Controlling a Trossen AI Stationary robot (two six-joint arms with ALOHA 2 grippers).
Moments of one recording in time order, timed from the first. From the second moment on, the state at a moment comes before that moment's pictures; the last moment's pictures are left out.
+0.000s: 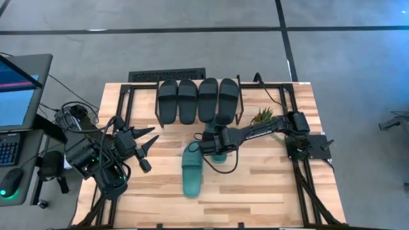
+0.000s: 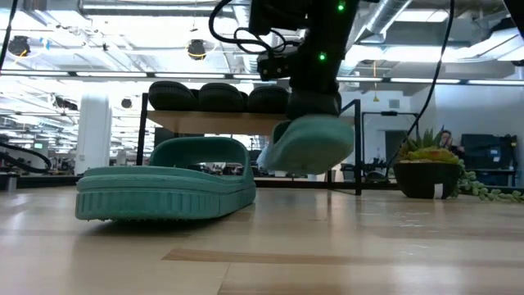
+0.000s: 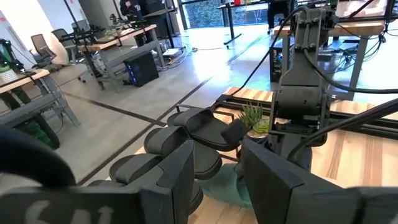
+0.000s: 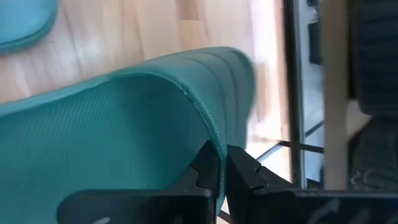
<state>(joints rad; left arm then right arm) -0.83 1.46 1.79 -1.57 -1.34 -1.07 0.15 2.03 1.58 -1.05 0.73 0.17</state>
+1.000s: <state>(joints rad) -0.83 1.46 1.79 -1.56 -1.33 -1.08 0.15 2.03 1.58 -1.04 0.60 0.16</state>
